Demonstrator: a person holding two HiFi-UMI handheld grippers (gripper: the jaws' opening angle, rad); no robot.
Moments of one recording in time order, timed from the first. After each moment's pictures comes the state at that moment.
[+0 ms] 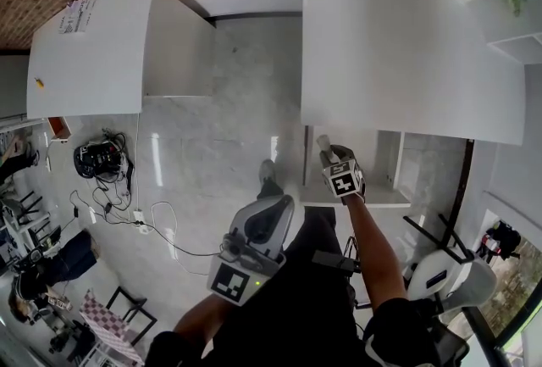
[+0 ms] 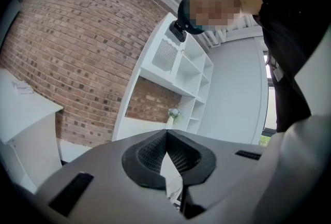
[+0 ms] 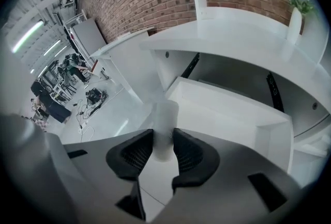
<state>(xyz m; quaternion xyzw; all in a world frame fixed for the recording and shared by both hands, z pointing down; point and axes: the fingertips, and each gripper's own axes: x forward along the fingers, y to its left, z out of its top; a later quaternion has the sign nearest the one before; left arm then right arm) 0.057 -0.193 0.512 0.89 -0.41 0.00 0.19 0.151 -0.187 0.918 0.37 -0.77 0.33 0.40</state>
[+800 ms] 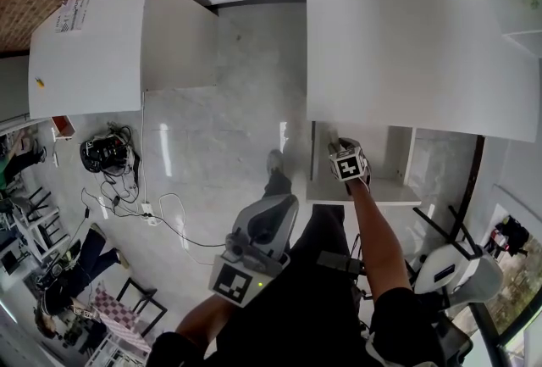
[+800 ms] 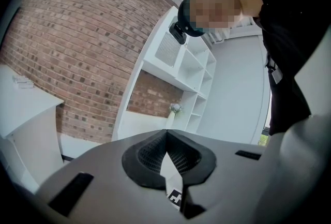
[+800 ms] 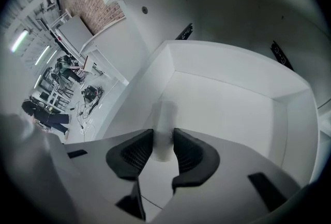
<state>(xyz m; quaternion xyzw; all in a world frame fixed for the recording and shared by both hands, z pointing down) 0.062 -0.205 0.533 0.89 -0.41 0.01 0.21 0.162 -0.176 0.994 0.36 -0.72 0.40 0.43</state>
